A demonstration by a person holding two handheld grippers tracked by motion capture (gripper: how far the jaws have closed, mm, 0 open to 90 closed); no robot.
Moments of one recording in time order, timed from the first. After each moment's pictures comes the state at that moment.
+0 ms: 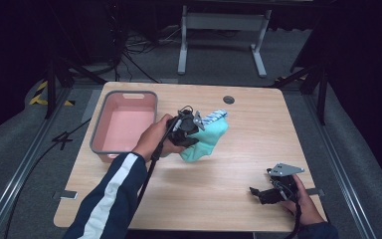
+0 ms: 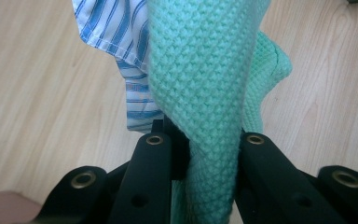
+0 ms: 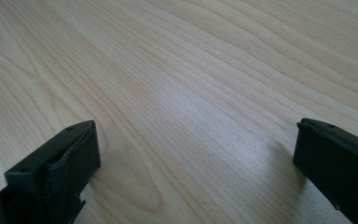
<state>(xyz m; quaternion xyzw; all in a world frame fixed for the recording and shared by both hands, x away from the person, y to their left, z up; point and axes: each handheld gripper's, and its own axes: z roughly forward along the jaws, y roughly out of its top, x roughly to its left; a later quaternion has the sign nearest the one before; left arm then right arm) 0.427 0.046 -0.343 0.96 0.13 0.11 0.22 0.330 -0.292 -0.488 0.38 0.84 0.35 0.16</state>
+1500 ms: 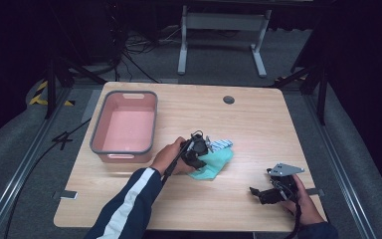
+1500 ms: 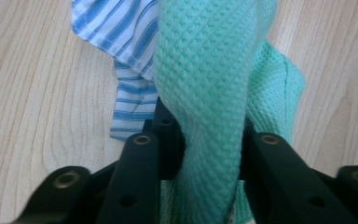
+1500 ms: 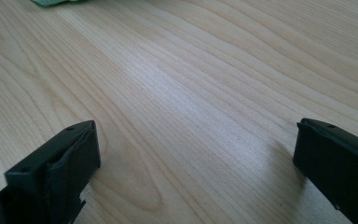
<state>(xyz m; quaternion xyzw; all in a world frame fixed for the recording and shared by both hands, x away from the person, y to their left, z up) 0.428 0.013 -0.440 0.97 0.13 0.04 0.20 0.330 -0.292 -0.488 0.38 0.84 0.35 0.16</state>
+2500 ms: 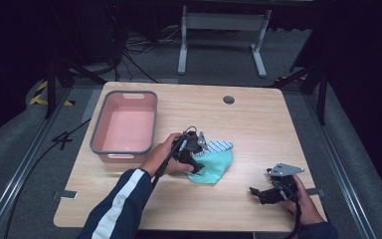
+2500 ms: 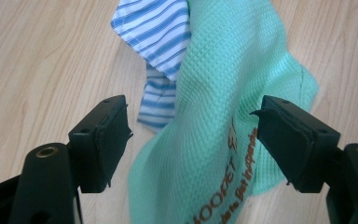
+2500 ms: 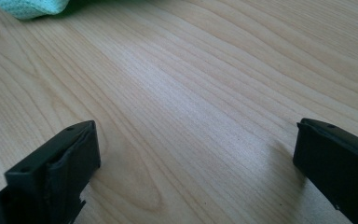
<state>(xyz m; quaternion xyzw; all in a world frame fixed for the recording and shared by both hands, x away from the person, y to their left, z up) 0.411 0.037 -0.408 0.96 0.13 0.09 0.23 0.330 -0.292 -0.488 0.38 0.84 0.35 0.16</state>
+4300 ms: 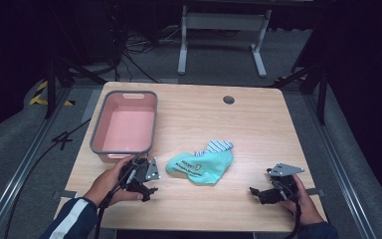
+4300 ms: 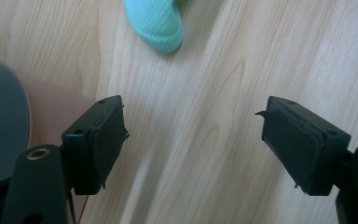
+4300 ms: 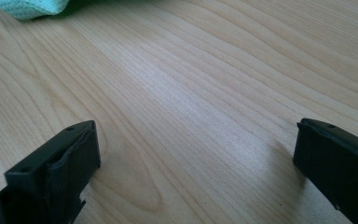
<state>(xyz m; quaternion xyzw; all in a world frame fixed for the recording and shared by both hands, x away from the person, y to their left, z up) 0.328 0.164 -0.420 0.96 0.15 0.16 0.17 0.330 -0.292 -0.488 0.38 0.84 0.35 0.16</state>
